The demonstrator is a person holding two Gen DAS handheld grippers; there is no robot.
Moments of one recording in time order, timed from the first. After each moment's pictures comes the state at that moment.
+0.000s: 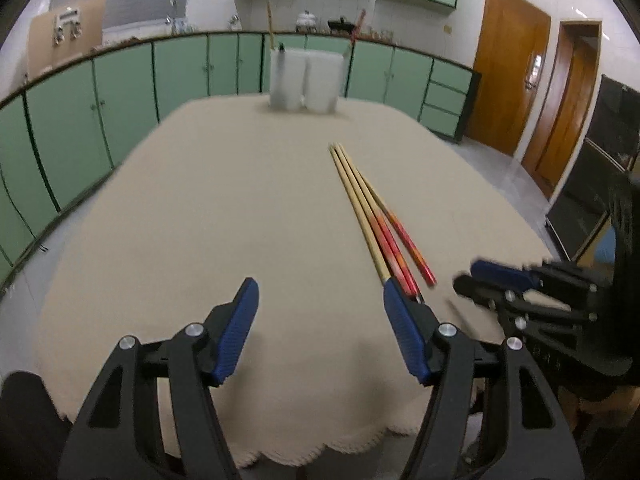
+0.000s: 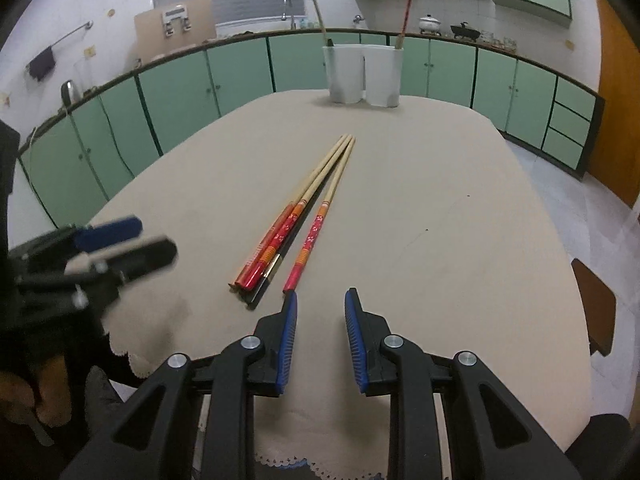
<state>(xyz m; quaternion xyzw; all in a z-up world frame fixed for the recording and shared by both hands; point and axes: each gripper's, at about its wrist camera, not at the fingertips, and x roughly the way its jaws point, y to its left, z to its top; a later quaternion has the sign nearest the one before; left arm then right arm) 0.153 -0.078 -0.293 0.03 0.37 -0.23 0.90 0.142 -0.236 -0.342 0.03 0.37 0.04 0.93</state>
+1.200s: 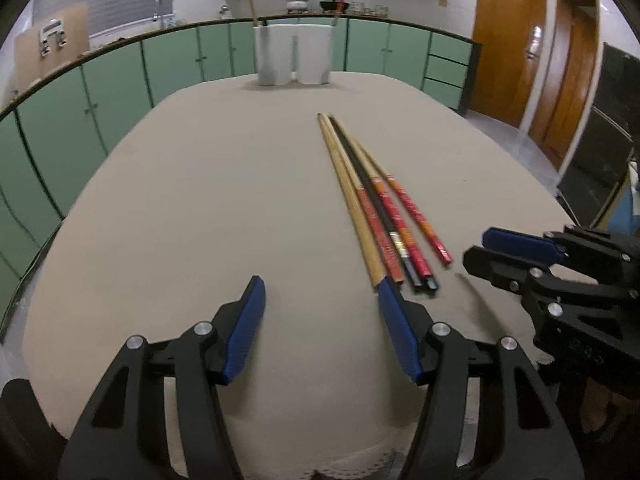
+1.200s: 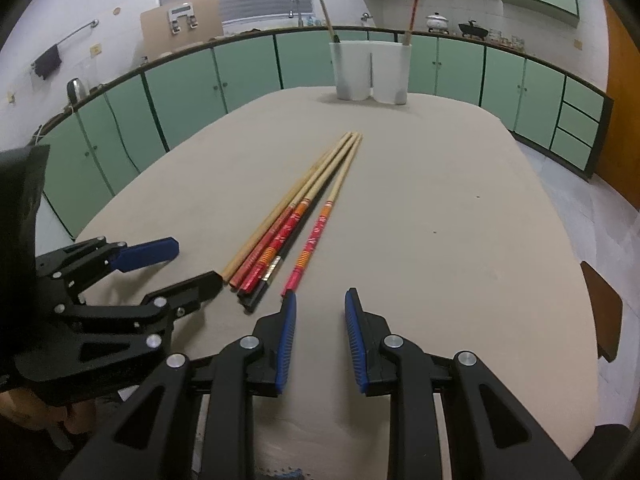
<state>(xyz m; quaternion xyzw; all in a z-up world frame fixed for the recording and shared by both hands) 0.169 -0.107 -0.313 0.07 0.38 -0.21 0.90 0.148 -0.236 -0.347 0.03 0.37 0.06 0.93</state>
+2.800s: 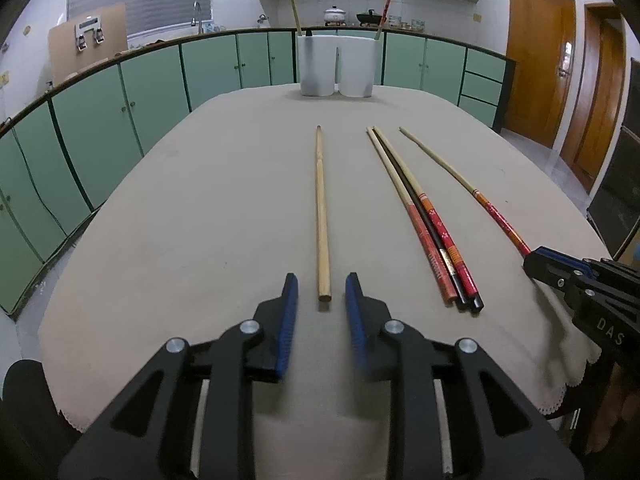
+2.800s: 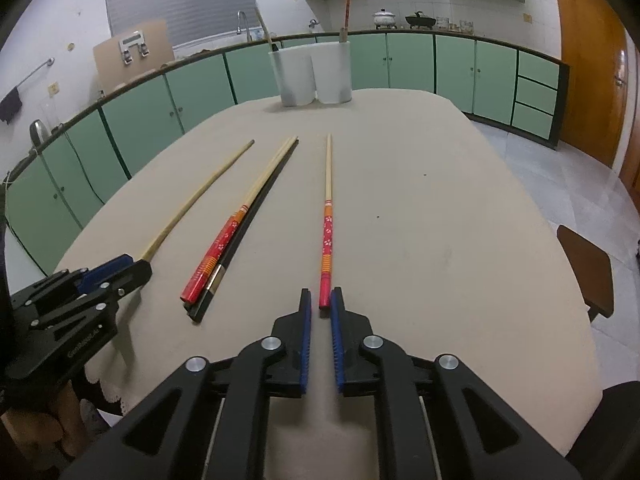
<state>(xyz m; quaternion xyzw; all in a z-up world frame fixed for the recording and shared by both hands) 0.168 -0.093 -0.311 0.06 0.36 -0.15 0.92 0.150 -0.263 -0.355 0.09 0.36 -0.01 0.93</state>
